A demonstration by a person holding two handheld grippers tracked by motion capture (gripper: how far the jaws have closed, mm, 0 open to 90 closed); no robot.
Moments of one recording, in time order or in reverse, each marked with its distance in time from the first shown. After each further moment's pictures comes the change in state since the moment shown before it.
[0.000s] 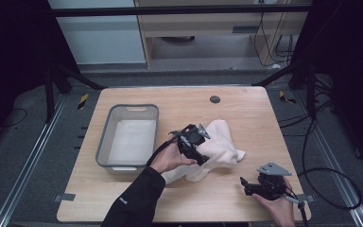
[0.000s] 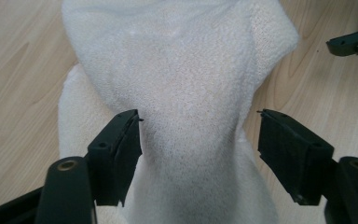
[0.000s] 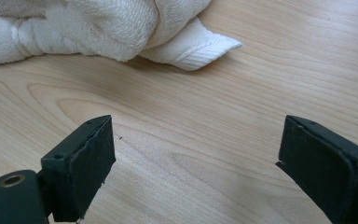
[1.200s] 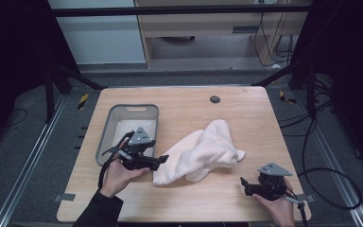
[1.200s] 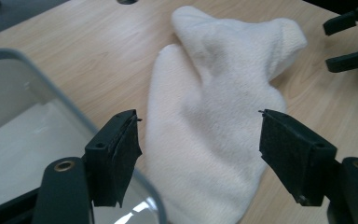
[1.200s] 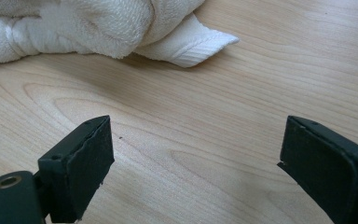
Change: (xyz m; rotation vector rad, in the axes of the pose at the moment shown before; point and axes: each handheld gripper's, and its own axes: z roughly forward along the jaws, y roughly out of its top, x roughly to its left) left arm 0.009 -0.121 -0.107 -0.300 0.156 -0.232; right arm 0.000 -0.002 0.000 0.003 -0.006 0.020
